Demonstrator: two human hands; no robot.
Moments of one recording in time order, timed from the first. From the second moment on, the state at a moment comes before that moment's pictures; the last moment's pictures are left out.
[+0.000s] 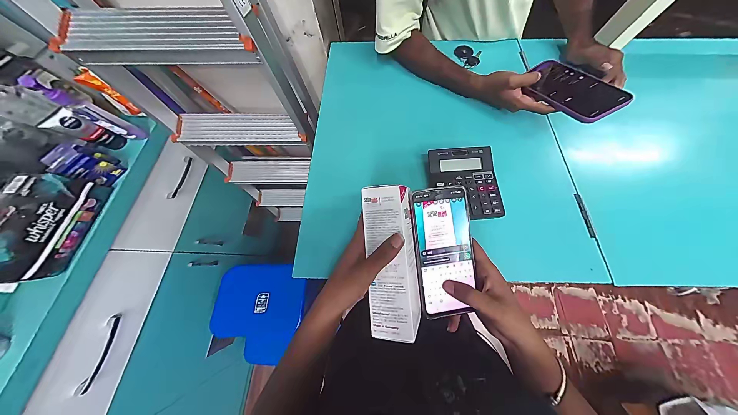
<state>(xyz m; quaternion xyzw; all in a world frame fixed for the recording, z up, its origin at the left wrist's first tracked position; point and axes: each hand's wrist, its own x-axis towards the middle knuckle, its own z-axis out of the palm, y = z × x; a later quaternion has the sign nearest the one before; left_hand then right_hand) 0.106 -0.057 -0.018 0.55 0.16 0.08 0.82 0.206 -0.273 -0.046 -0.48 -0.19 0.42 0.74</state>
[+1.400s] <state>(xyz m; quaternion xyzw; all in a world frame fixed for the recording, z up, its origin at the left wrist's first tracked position) 0.097 -0.060 -0.023 0.57 0.11 0.12 0.81 0.215 -0.289 -0.055 -0.38 -0.23 0.48 0.76</state>
